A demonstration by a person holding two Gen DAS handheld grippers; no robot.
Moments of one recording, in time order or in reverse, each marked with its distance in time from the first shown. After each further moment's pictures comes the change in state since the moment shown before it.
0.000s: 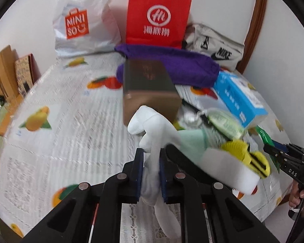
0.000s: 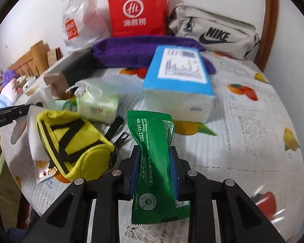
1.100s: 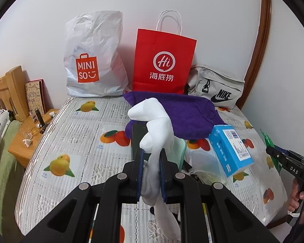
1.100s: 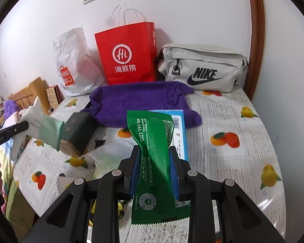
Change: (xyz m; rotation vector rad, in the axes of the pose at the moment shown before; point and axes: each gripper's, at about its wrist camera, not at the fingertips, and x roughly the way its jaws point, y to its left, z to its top) left arm -0.061 -0.001 0.083 -0.044 -0.148 0.021; right arm -0.053 -0.022 0.096 0.091 -0.140 0.023
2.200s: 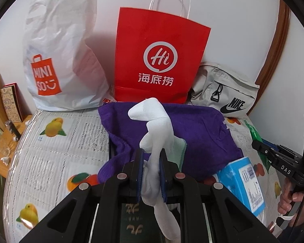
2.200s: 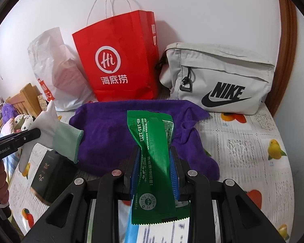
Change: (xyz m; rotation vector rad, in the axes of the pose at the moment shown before) left arm 0.150 -0.021 0.093 -0.008 0.101 -0.044; right arm 0.137 -0.013 0.106 -0.010 0.050 0.045
